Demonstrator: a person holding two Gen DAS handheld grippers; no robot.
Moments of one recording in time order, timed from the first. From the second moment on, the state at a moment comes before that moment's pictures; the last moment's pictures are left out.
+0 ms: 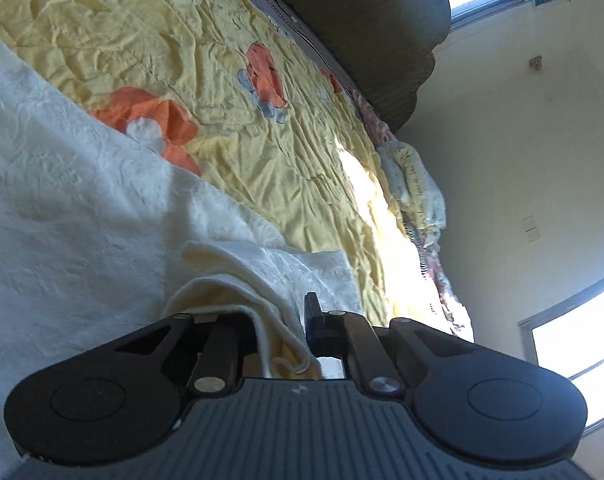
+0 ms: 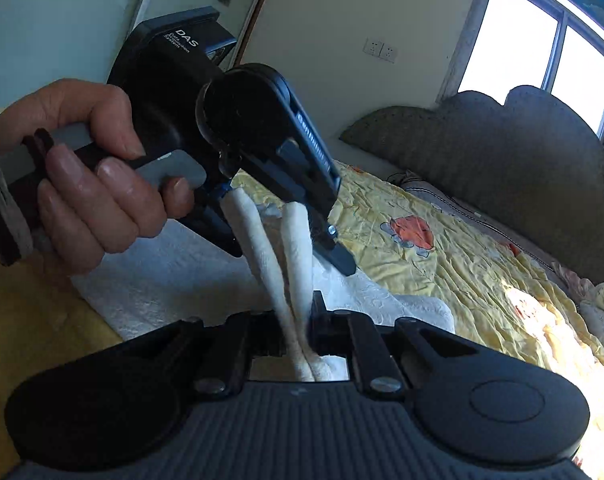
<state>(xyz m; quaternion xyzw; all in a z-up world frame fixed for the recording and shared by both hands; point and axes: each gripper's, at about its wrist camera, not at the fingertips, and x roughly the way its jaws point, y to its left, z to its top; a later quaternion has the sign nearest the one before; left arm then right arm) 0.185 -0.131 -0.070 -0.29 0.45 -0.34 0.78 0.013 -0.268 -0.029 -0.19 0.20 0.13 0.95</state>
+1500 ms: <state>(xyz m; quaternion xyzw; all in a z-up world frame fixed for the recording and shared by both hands) 0.128 0.008 -0.015 -0.27 0.42 -0.20 0.84 -0.003 -0.180 -0.033 -0.29 0.18 0.23 0.91</state>
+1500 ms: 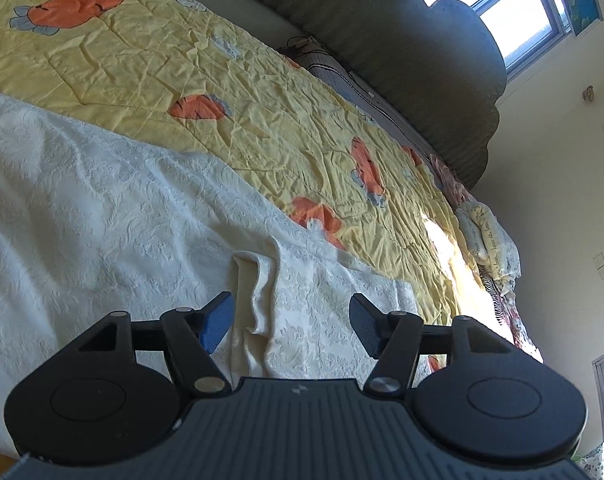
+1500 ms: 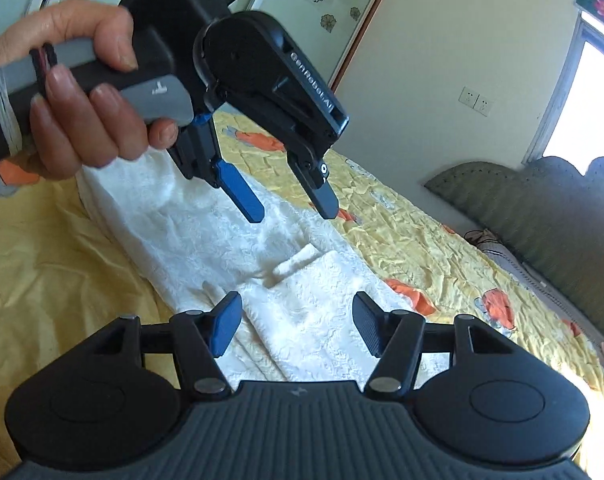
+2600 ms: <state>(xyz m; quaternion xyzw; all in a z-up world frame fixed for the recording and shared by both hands) 0.136 -0.003 -0.045 -0.30 0.44 -0.21 0.82 0.004 -0.169 -0.037 -0.26 0.19 0.26 0.91</state>
